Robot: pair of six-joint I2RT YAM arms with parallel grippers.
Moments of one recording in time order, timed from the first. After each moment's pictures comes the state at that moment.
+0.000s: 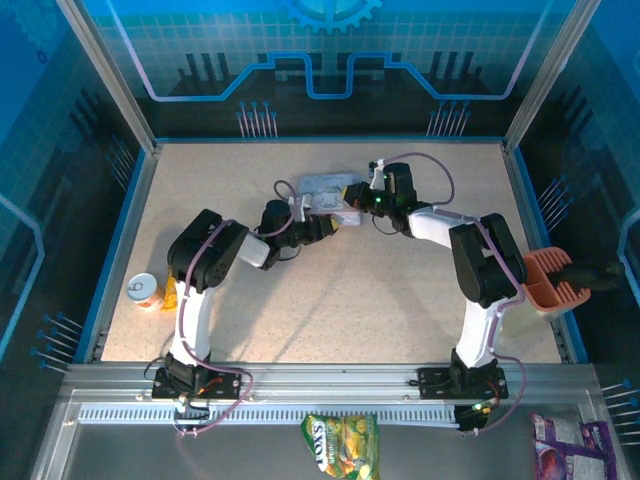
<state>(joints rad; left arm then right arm) -0.39 2.13 0.95 0.80 0.65 -0.86 0.33 1.92 1.15 0.23 -0.46 0.71</state>
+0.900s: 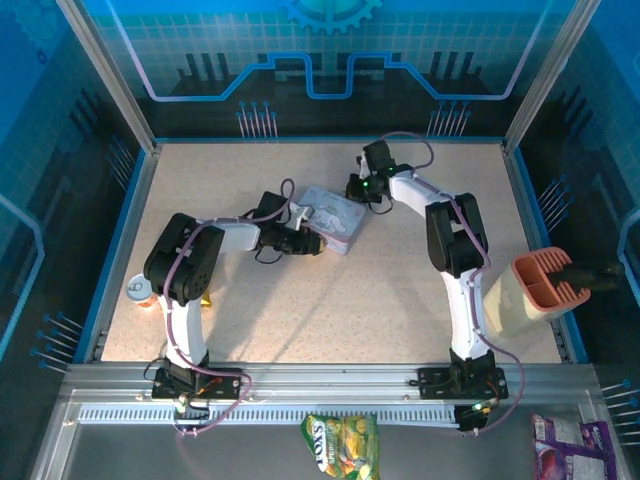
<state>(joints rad) -0.33 1.97 1.05 -0.04 0.73 -0.35 0.34 2.28 1.75 -0.44 -0.27 0.45</state>
